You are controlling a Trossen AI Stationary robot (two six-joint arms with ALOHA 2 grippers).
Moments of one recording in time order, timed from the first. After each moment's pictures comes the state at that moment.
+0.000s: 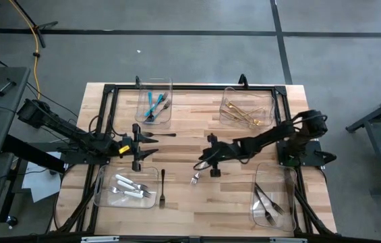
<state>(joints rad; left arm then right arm) -0.37 0.89 0.14 0.86 -0.46 0.11 0.14 1.74 0.76 0.30 0.11 -0.05</state>
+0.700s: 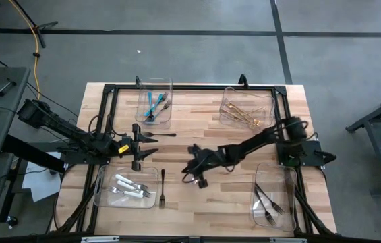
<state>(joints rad) -0.37 0.89 0.14 0.87 -0.46 0.11 0.19 1.98 1.01 0.44 -0.05 -0.17</state>
